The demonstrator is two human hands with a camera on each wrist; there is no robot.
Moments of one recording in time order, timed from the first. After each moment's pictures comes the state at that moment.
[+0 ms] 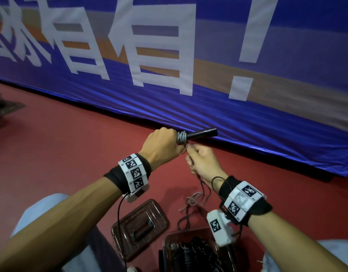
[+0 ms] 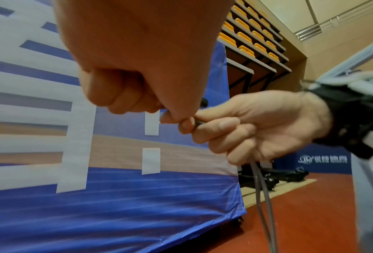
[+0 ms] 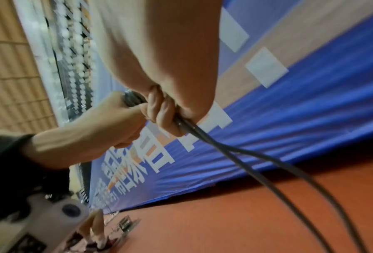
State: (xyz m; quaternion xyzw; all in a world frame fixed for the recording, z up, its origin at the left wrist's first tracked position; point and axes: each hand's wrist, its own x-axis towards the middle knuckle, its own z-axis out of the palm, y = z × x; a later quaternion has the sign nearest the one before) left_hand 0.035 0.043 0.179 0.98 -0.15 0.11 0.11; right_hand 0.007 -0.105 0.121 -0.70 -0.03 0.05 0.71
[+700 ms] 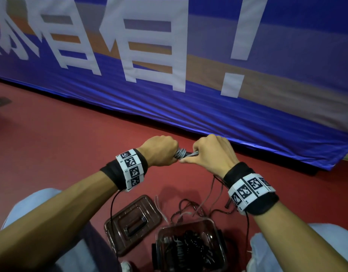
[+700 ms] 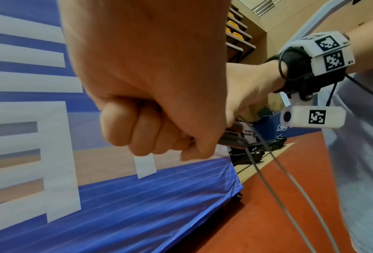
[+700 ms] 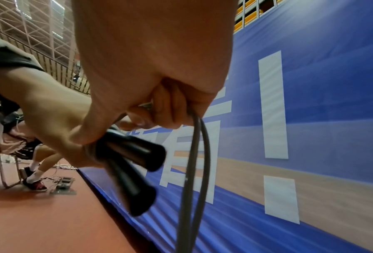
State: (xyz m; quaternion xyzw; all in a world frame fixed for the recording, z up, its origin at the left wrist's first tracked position) left_hand 0.034 0.032 0.165 0.95 -0.30 -0.01 -0.10; right_hand -0.008 -0.155 0.173 -0.98 -0.18 -0.10 0.06
